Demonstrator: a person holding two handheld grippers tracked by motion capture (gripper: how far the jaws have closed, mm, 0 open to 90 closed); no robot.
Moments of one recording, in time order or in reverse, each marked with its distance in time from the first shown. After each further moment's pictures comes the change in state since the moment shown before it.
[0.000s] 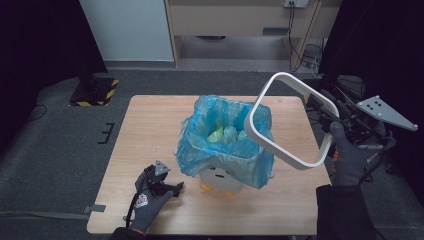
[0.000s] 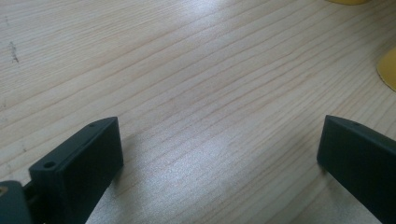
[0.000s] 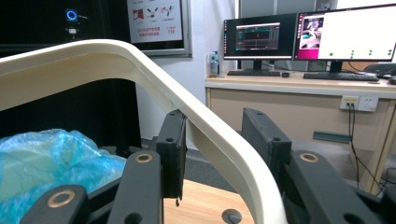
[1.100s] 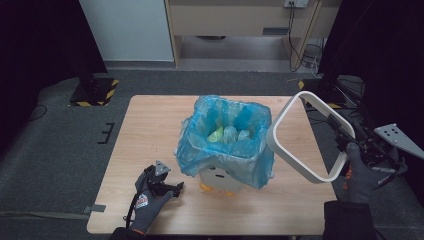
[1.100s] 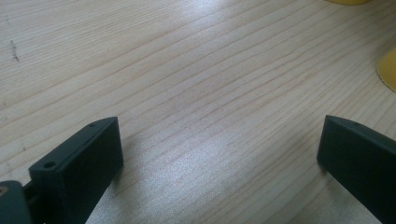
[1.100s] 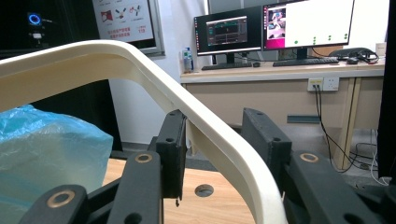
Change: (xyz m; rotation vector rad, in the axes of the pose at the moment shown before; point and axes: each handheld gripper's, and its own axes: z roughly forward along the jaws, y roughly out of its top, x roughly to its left) left arm -0.001 0.000 0.000 -0.001 0.003 -0.004; right arm -0.041 -0.054 -0.038 -0.011 -0.103 0.064
